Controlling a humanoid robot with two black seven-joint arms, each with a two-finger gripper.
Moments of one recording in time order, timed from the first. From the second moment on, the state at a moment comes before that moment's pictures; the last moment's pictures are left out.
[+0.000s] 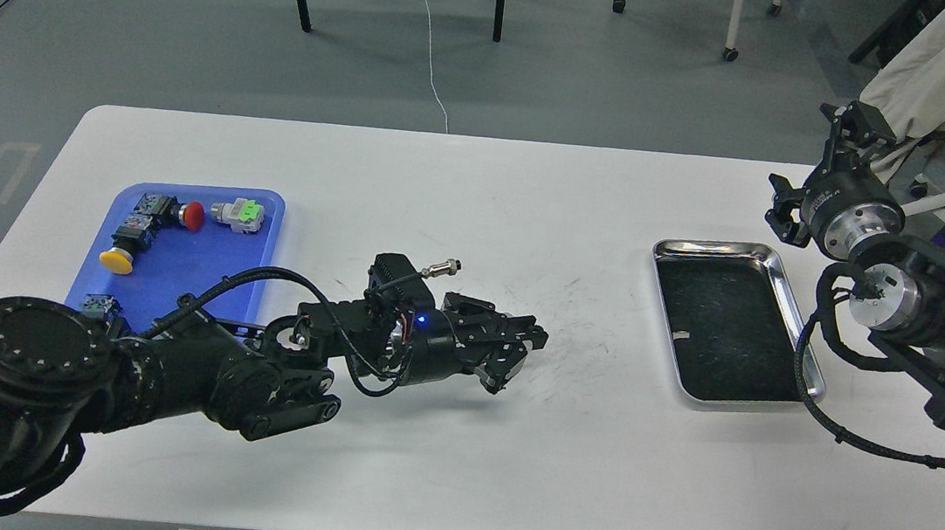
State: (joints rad) left arm -0.95 -0.04 0.33 -0.64 1.34 0.38 -0.49; right arm 0.94 -0.56 0.21 0.94 0.28 -0.18 0.32
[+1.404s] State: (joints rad) left arm -0.95 0.22 -0.13 -0.61 0.99 0.37 -0.49; right arm 1.43 -0.59 -0.46 1.13 0.05 -0.14 0.30
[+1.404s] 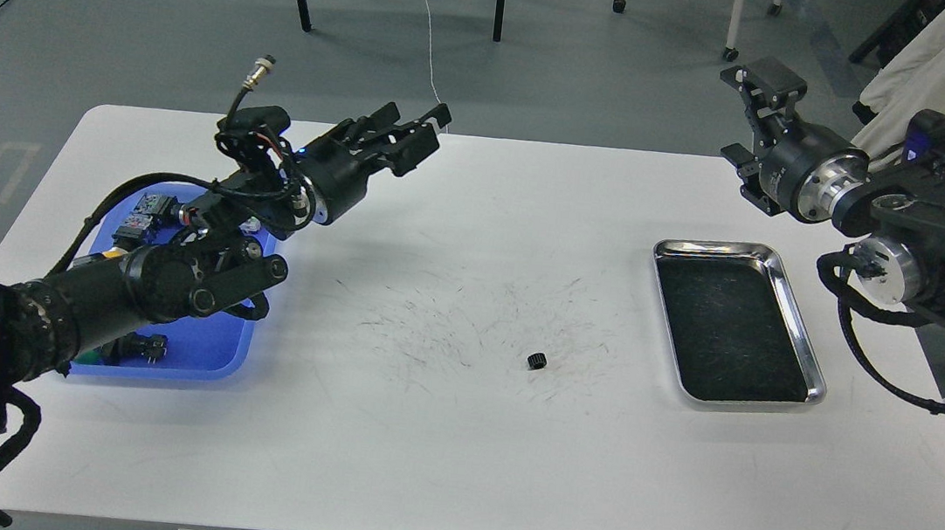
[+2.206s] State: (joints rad) left arm -0.94 0.48 -0.36 -0.59 0.27 -0.14 -0.48; right arm 1.82 -0.38 -0.89 1.38 -0.37 -0.05 0.32
